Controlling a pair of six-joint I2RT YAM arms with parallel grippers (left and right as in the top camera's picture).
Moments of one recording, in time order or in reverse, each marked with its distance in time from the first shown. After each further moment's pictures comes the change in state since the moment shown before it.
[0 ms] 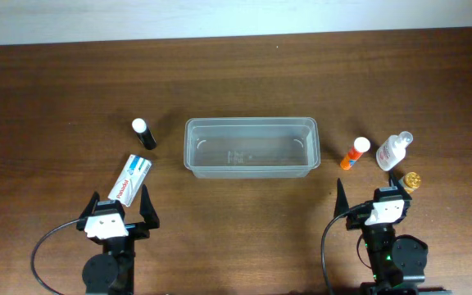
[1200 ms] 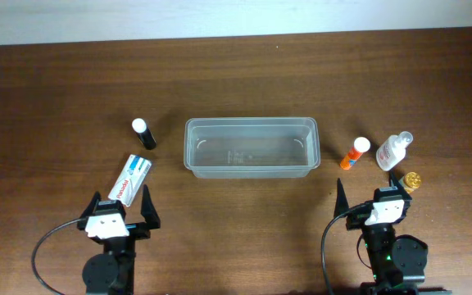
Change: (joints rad) left arm 0.000 0.000 0.000 0.002 0.027 0.000; right arm 0.000 0.000 0.000 0.000 0.000 0.000
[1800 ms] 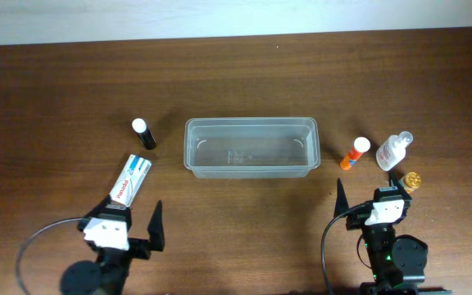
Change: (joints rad) left arm 0.000 0.097 0.393 -0.438 0.228 0.081; right arm 0.000 0.000 0.000 0.000 0.000 0.000
